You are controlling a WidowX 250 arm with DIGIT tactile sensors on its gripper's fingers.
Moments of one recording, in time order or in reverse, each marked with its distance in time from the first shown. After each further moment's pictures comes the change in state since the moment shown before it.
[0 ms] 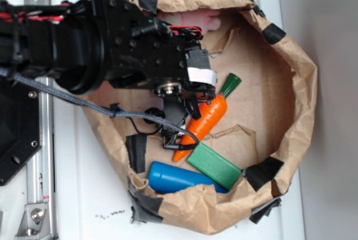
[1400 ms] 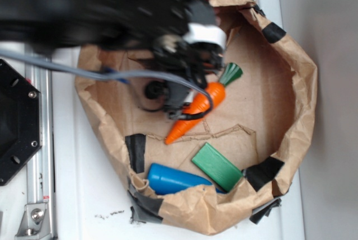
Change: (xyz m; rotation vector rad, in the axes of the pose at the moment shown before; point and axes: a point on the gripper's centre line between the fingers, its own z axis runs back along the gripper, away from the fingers) arm 0.001 0.026 0.087 0.012 -0.117 0.001
